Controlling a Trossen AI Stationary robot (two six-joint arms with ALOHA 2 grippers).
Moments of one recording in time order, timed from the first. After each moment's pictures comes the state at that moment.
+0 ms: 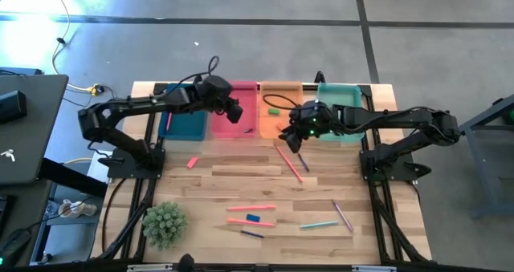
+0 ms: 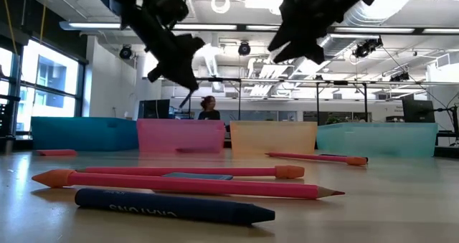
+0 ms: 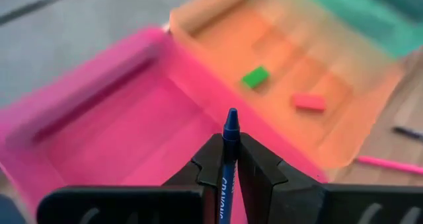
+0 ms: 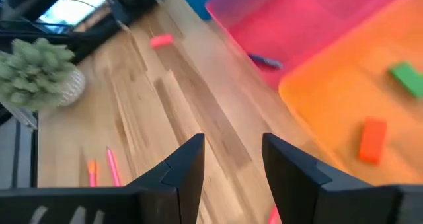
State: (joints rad) left arm 0.61 1.45 0.97 -0.27 -0.09 -0.28; right arm -0.17 1.31 0.97 -0.33 -0.06 0.49
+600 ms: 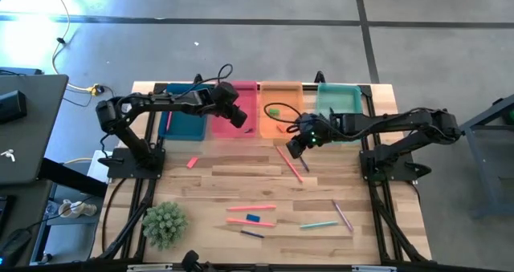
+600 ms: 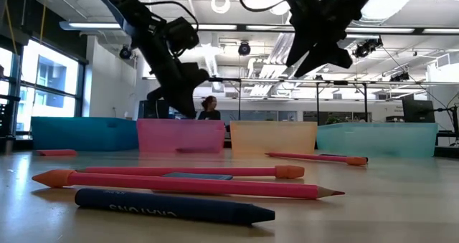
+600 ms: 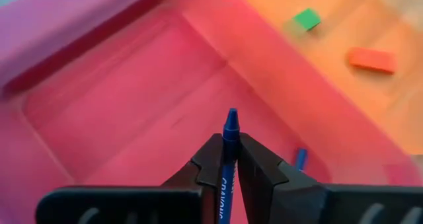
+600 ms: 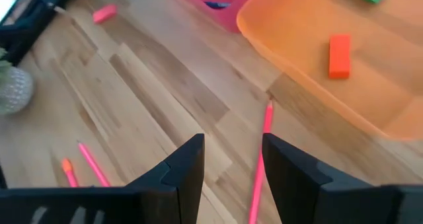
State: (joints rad) left arm 0.62 1.63 0.97 -0.26 -0.11 -0.31; right arm -0.06 1.32 0.97 -0.52 0.10 0.78
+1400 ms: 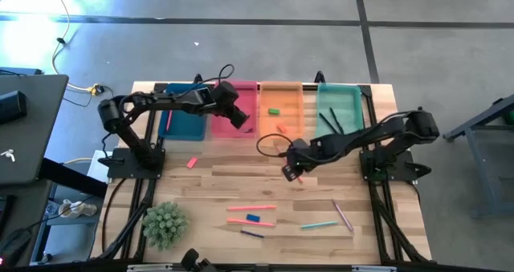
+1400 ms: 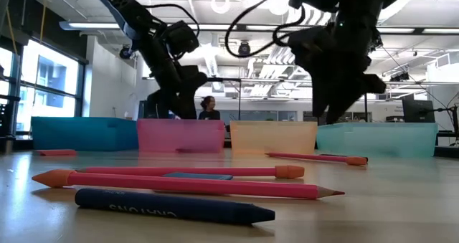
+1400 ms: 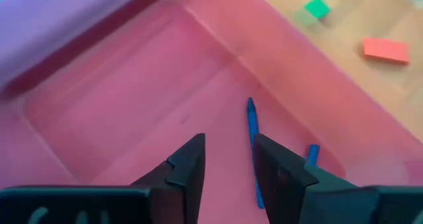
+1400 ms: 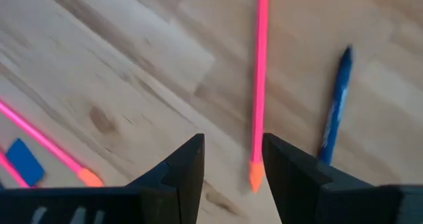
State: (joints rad) left arm 0.64 1.64 0.97 -0.26 -0.09 -0.27; right arm 0.13 1.56 0.97 -0.62 0.06 1.08
